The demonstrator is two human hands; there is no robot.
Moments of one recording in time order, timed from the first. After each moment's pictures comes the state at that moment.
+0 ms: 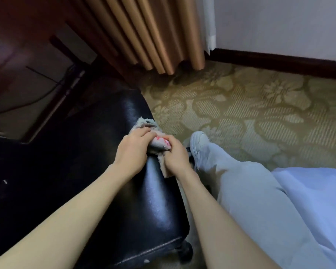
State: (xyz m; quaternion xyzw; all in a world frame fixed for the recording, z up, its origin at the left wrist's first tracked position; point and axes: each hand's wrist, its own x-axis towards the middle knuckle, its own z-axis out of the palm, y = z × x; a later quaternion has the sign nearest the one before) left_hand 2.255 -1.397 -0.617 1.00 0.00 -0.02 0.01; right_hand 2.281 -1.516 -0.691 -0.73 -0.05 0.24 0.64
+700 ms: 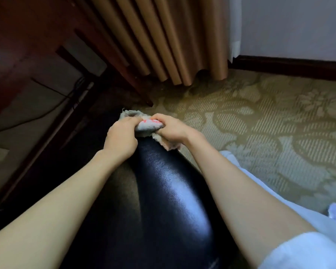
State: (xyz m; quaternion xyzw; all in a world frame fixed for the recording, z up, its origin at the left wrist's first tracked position) left_hand 2.356 -1.261 -0.625 0.99 0.12 0.01 0.01; right_hand 2.438 -1.389 -0.694 -0.73 -0.26 0.31 0.54
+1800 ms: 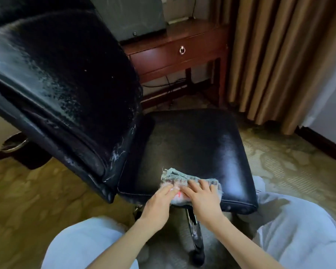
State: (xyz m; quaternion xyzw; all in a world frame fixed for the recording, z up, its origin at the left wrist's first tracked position) left_hand 1.926 -1.402 -0.595 0.93 0.32 0.06 0.18; right_hand 2.067 -1.499 -0.599 -0.82 -0.56 0.07 0.06
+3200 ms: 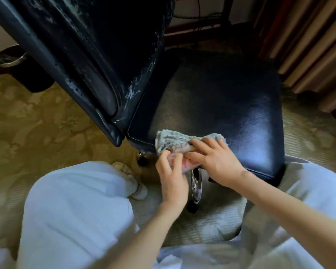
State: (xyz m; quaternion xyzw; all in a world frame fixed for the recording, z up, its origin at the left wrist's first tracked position) left_hand 1.923 -1.450 -0.662 0.79 0.51 0.28 0.20; right_hand 2.082 -1.468 -0.617 -0.63 -0.78 0.00 0.02
